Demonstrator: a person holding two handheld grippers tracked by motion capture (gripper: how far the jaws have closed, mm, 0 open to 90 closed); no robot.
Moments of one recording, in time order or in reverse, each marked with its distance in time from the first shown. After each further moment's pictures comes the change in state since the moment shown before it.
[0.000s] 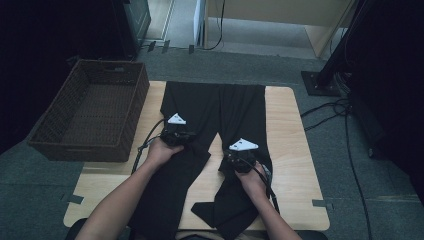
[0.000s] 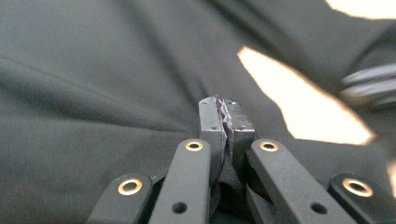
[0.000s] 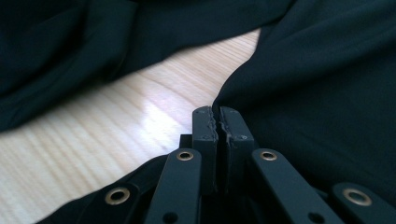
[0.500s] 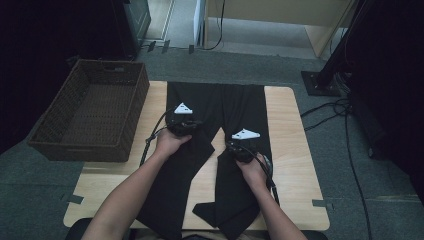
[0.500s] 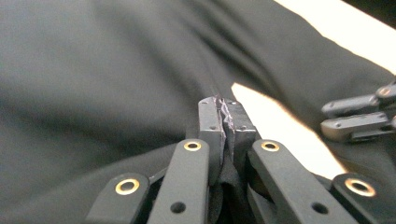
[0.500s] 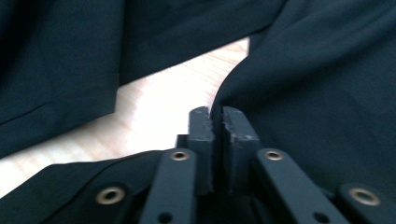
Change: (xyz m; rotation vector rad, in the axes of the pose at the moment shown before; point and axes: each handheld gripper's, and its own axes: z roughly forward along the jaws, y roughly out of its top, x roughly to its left) left arm 0.006 0.029 0.013 -0.043 0.069 0.000; right arm -0.022 0.019 0.018 0.025 -0.020 0.038
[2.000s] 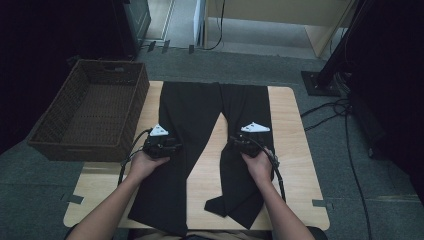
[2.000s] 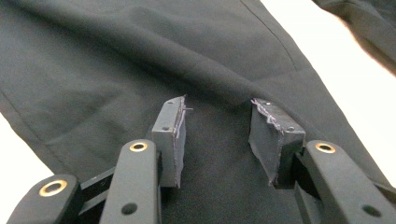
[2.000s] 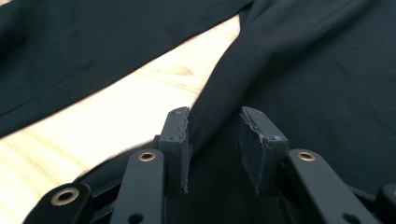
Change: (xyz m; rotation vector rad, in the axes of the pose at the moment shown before) left arm 0.007 -0.077 -0.056 0.044 0.066 -0.033; right arm -0.033 0.003 -0.009 -0.066 -0.019 0.060
